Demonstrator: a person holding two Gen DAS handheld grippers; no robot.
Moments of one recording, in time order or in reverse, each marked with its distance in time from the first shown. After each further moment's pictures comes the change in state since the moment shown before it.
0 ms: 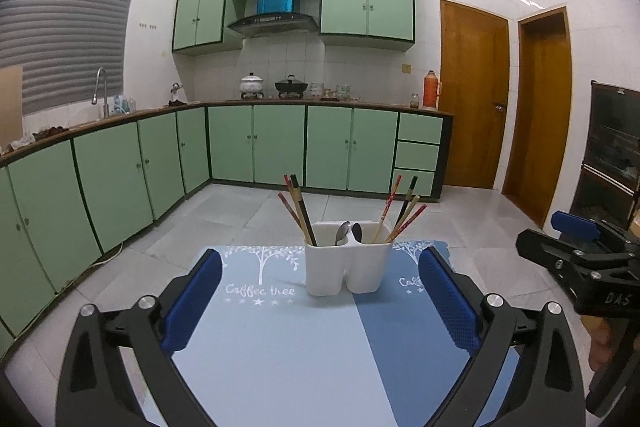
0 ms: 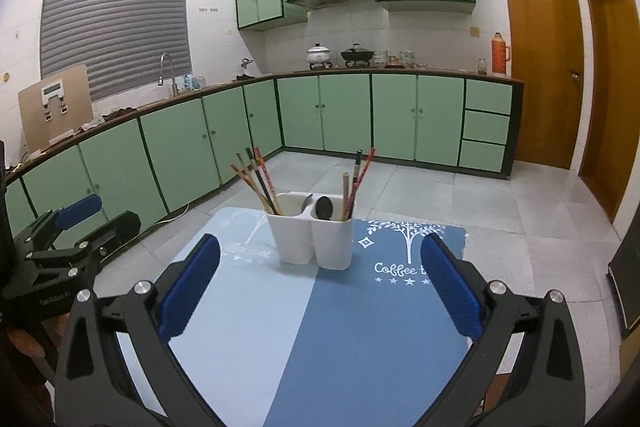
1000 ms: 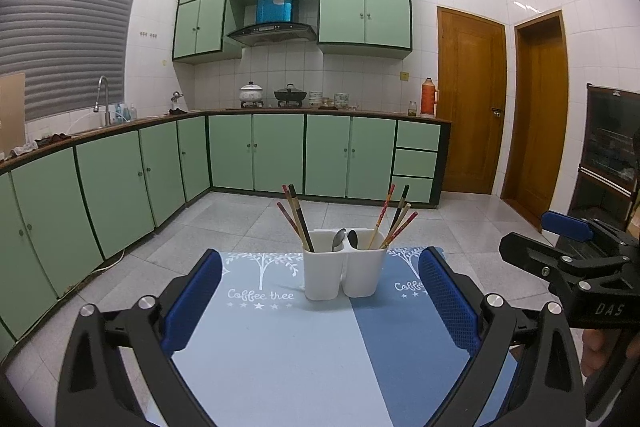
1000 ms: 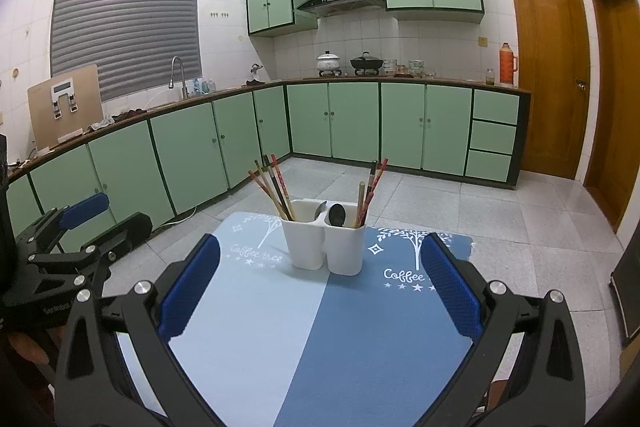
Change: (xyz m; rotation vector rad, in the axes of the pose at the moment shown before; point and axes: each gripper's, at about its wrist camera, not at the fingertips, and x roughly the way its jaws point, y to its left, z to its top) left arm -0.017 -0.006 0.001 0.003 -0.026 -0.002; right arm -0.014 0.013 0.000 -0.019 -0.023 0.020
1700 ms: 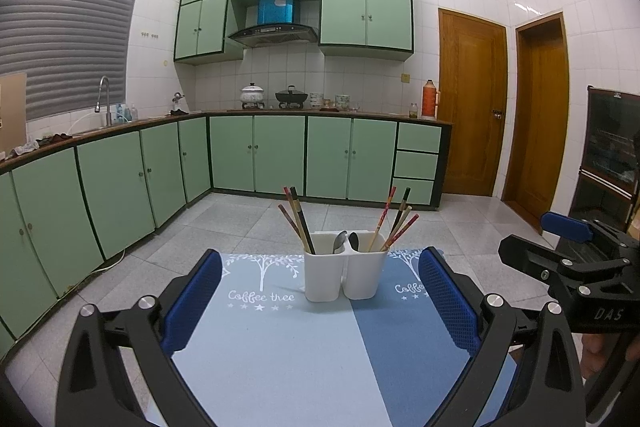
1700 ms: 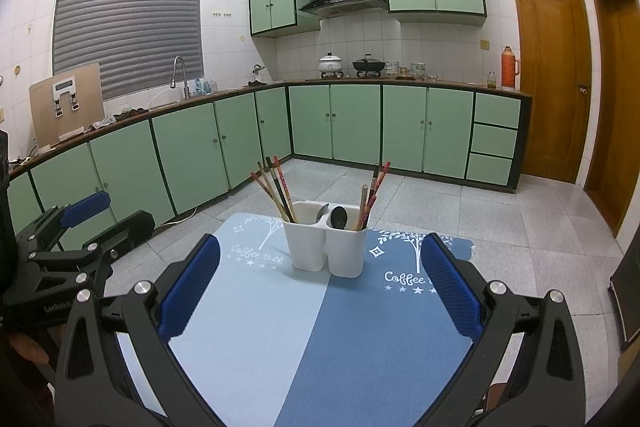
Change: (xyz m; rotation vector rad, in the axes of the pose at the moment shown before) left arm -0.002 0.000 0.001 -0.004 -0.006 0.005; right arm -0.001 0.004 0.003 -0.009 -0.006 0.002
